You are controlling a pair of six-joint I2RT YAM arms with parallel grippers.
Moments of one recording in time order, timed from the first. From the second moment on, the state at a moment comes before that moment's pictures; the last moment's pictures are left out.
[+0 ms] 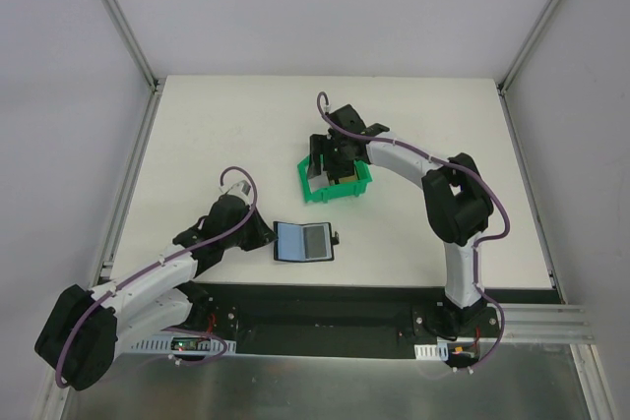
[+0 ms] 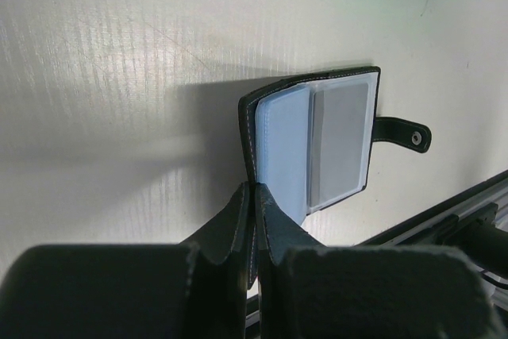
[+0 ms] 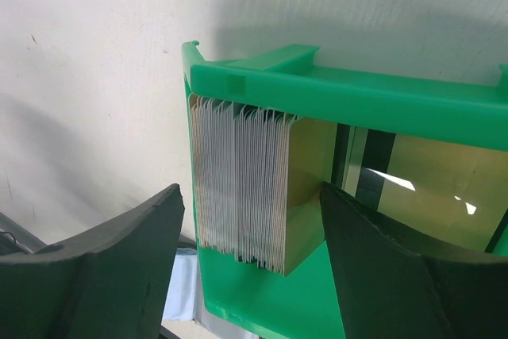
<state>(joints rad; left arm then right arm) -0.56 0.91 0.32 -0.14 0.13 -0.86 0.64 2.03 1.54 -0.50 -0.22 0.50</state>
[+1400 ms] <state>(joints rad) -0.56 0.94 0.32 -0.14 0.15 -0.85 0.63 1.99 1.54 -0.52 -0.21 0.50</state>
